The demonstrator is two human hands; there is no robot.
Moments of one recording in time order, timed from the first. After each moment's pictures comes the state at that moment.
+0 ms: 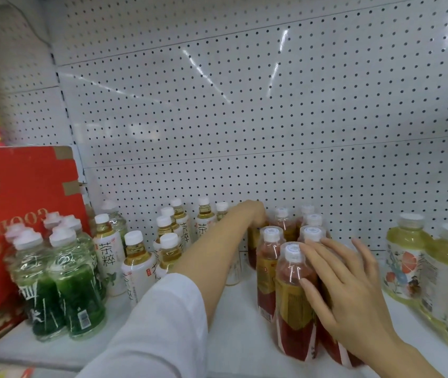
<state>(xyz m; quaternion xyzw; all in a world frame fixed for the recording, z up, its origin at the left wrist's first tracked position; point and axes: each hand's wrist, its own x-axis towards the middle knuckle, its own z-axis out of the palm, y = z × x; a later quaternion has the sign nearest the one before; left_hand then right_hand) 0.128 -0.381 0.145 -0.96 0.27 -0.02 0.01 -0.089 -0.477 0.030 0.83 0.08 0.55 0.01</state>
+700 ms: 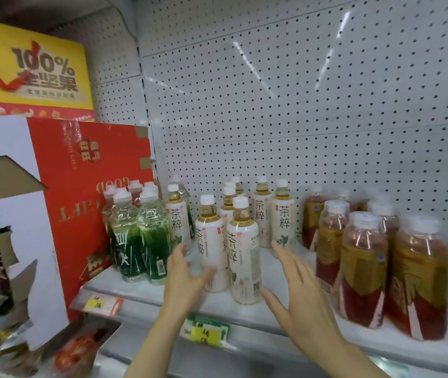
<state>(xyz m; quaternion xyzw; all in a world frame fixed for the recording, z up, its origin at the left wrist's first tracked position) 0.007 -0.100 -0.011 -0.84 0.02 -0.18 -0.51 -0.071 -0.318 -0.025 0.87 0.15 0.38 -0.28</state>
